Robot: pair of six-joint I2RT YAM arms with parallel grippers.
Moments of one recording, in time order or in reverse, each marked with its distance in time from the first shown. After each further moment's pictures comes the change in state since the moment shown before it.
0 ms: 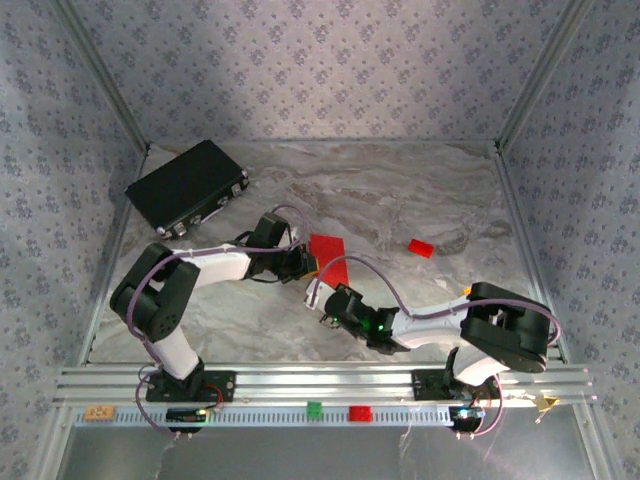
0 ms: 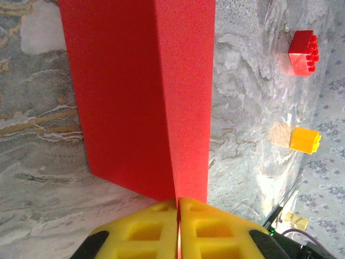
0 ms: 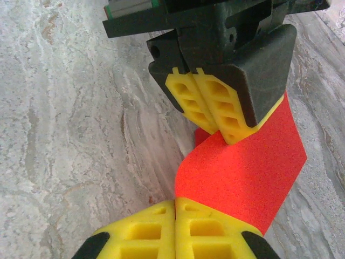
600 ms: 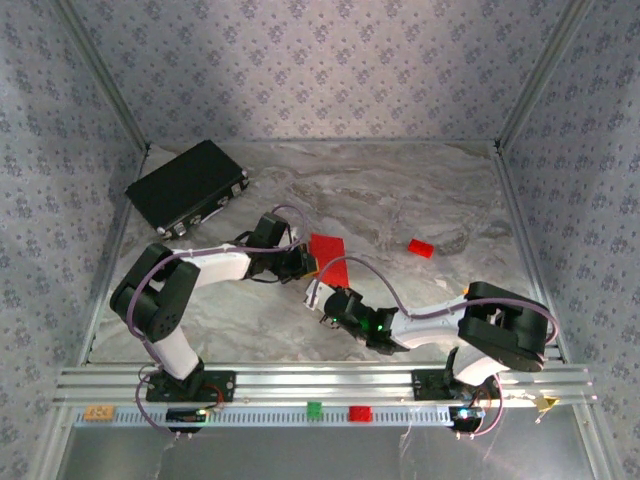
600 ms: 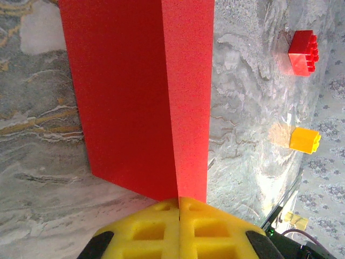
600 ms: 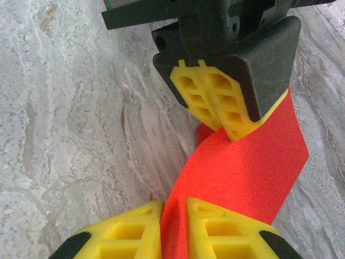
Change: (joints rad) left arm 0.000 0.000 0.000 0.002 0.003 0.001; right arm 0.000 0.012 0.000 0.002 0.006 -0.004
